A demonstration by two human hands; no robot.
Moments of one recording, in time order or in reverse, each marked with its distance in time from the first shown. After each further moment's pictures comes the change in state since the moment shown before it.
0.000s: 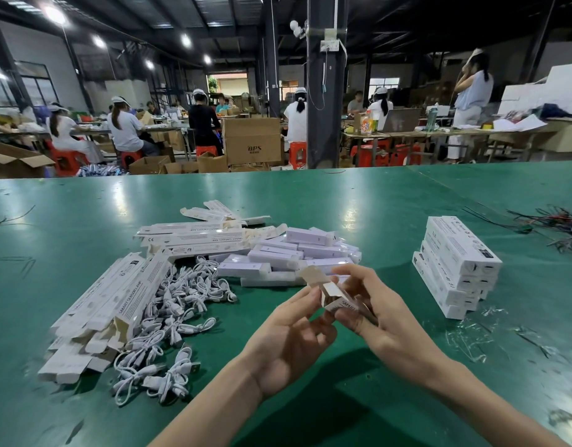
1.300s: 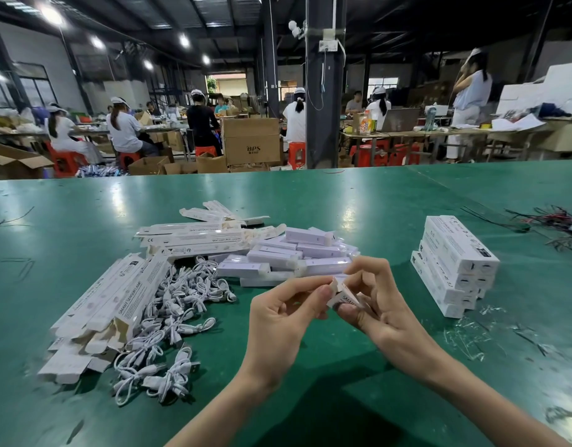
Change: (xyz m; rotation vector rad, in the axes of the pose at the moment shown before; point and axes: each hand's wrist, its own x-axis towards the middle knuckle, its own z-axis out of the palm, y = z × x) left_hand -0.011 -0.001 0.015 0.756 0.196 0.720; right_hand 0.000 -0.005 -0.001 0.199 0.023 0.006
